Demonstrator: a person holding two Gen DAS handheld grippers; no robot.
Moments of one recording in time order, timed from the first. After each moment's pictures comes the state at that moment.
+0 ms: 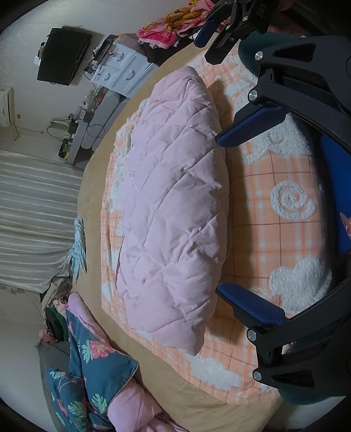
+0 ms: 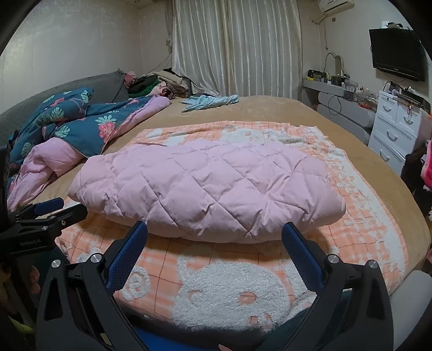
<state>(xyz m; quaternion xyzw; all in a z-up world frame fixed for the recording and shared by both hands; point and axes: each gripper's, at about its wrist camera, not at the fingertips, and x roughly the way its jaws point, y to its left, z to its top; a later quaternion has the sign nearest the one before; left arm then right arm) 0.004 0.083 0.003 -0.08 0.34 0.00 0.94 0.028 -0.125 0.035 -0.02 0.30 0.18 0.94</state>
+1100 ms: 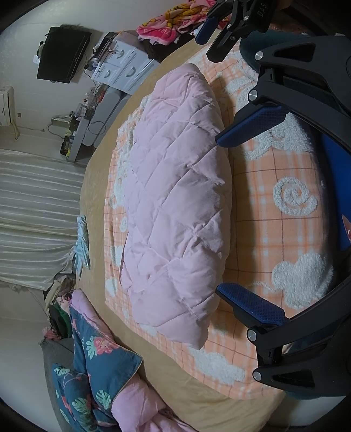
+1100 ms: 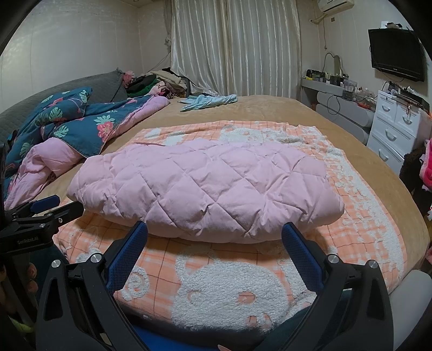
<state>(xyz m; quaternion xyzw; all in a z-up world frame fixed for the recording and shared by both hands) 0.004 0.088 0.009 -0.07 0.33 0.00 0.94 0.028 -0.127 0.032 -0.02 0.30 0.18 0.94</state>
